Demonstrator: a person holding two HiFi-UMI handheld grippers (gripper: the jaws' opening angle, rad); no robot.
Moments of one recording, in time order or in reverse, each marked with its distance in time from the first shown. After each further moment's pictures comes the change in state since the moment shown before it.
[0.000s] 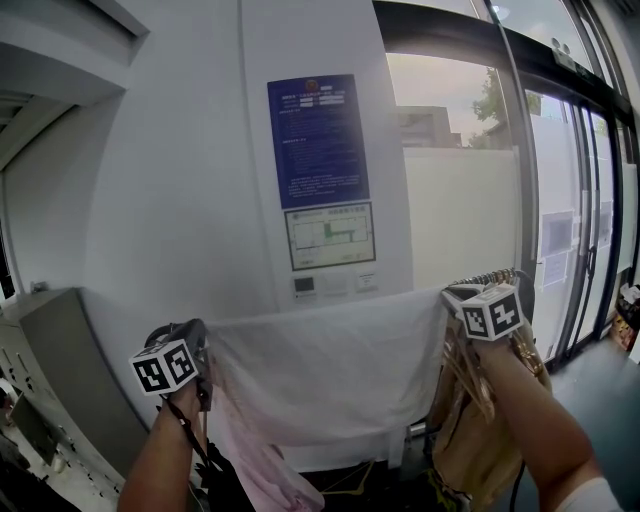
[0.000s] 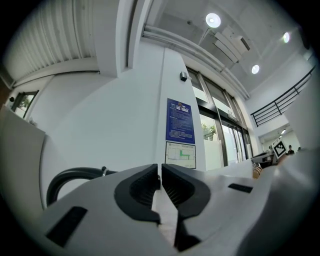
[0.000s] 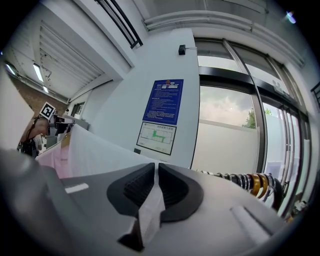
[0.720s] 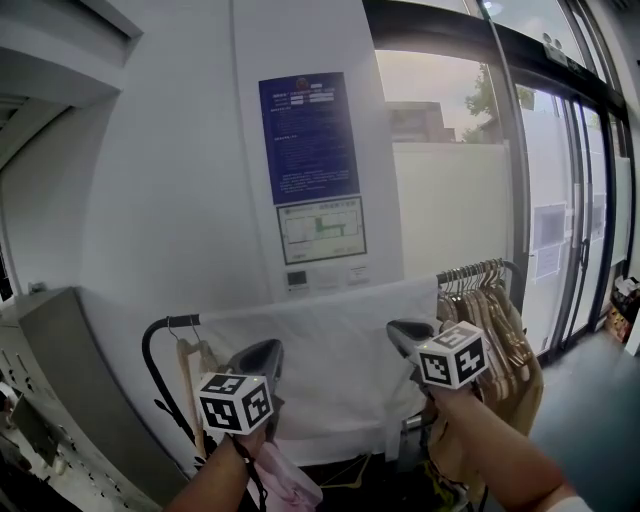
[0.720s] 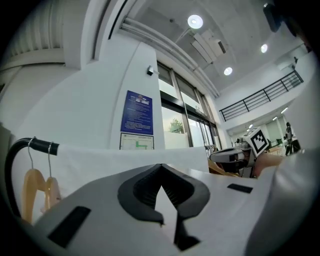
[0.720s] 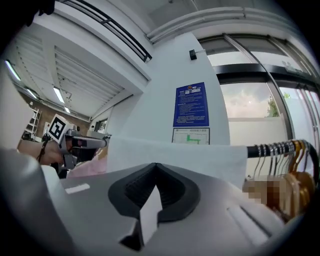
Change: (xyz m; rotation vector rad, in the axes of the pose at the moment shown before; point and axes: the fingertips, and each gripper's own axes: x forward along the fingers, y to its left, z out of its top) left arm -0.032 -0.195 -0.060 0.100 0.056 -0.320; right arm -0.028 0.148 -0.011 0.068 -0.123 0.271
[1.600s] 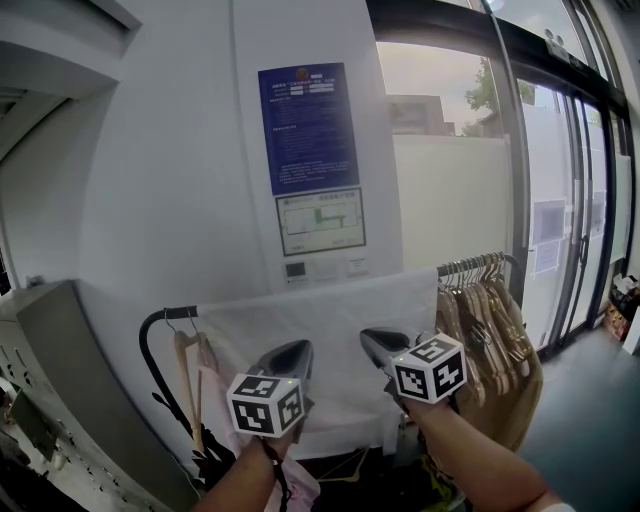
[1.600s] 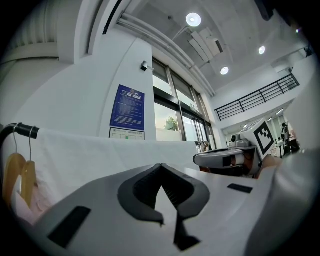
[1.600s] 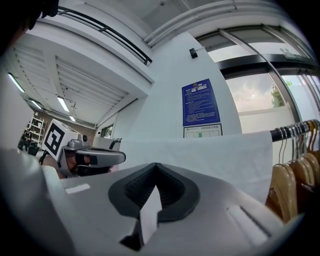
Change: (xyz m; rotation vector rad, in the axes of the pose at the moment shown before) left arm 0.023 -0.050 -0.024 0.004 0.026 -0.057; right arm 0.020 0.053 -0.008 0.053 -0.036 0.079
